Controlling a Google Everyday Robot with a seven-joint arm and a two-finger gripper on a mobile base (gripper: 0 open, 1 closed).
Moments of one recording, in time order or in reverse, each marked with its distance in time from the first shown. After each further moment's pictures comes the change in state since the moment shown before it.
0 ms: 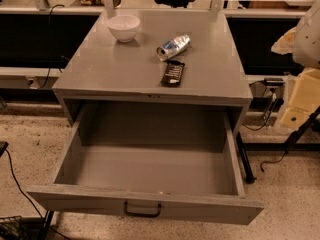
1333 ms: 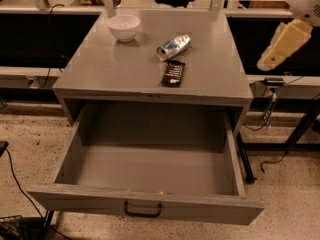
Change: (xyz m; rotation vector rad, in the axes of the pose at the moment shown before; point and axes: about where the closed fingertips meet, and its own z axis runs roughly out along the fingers) arm -0.009 -0.140 -0.001 0.286 -0.176 0.073
